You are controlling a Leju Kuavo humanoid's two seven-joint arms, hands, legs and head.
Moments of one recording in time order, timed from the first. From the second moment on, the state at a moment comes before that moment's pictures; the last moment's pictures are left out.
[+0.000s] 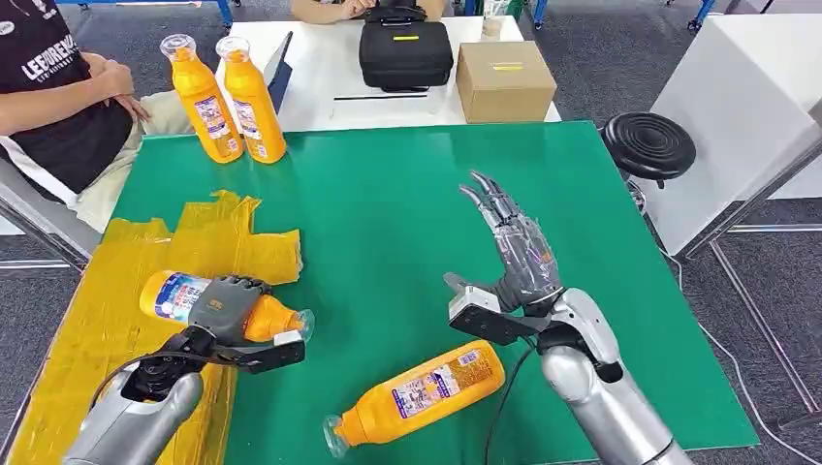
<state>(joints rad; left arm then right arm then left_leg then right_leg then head) -0.42 0.15 -0.49 -1.04 -1.19 0.17 -0.12 -0.21 -0.22 0.40 -1.69 0.66 -0.18 -0.17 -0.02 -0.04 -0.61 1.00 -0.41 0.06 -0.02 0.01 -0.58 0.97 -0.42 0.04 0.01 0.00</state>
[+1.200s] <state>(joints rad) -0.65 0.20 -0.60 -0.84 -1.13 -0.18 -0.06 -0.29 -0.17 0.43 -1.60 0.64 -0.13 -0.16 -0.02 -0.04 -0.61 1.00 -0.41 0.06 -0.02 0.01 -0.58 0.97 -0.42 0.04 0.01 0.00</state>
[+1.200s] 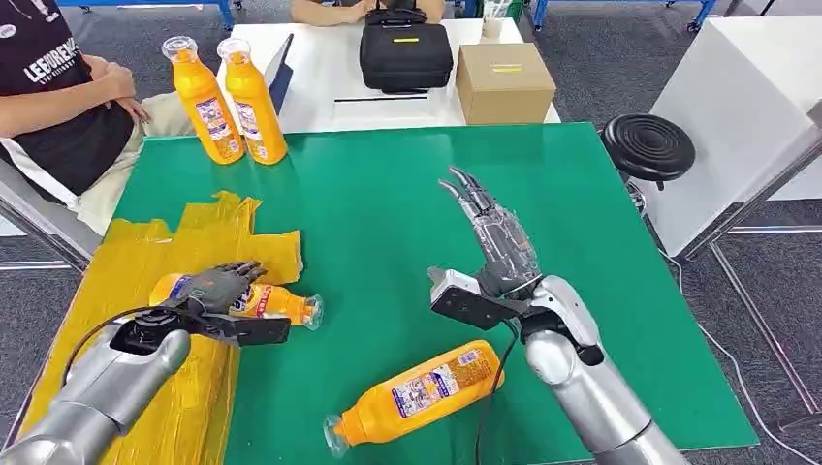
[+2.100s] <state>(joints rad) -0.82 0.49 -0.64 -1.20 -1.00 -0.46 -0.16 -0.31 -0.18 0.46 -1.51 0.61 -0.10 -0.18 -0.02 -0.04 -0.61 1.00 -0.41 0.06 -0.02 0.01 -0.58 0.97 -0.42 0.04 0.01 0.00</state>
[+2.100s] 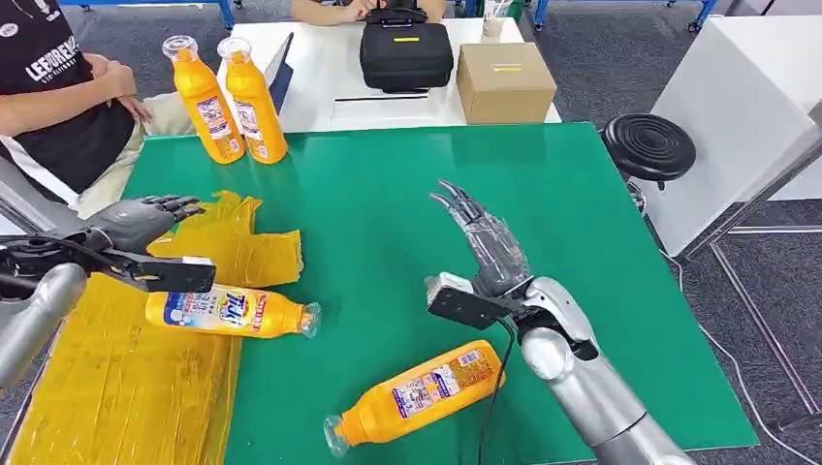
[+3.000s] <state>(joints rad) -0.58 0.20 -0.17 -1.09 -0.47 0.15 -0.21 -0.35 -0.43 0.66 -1.72 0.61 0.20 -0.17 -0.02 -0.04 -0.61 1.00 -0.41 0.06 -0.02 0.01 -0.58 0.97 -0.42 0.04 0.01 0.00</state>
